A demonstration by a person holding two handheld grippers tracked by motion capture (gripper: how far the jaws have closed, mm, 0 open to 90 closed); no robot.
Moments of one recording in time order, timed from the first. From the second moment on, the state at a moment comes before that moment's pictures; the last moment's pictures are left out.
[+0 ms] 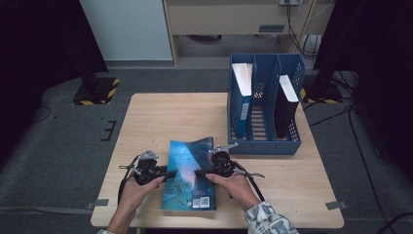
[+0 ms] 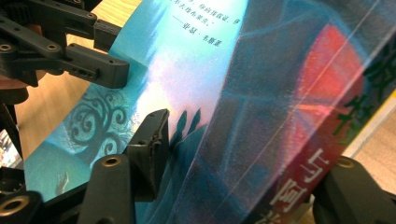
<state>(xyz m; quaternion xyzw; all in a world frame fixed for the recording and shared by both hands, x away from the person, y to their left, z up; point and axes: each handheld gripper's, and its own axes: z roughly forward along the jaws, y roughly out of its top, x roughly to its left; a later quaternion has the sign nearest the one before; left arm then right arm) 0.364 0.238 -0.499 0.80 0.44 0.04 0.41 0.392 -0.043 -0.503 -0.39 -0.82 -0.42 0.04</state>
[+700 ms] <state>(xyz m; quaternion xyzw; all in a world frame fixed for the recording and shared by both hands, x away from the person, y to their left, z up) 0.369 0.244 -0.479 0.80 0.44 0.05 0.41 0.401 -0.040 -0.479 -0.38 -0.82 -0.44 0.02</state>
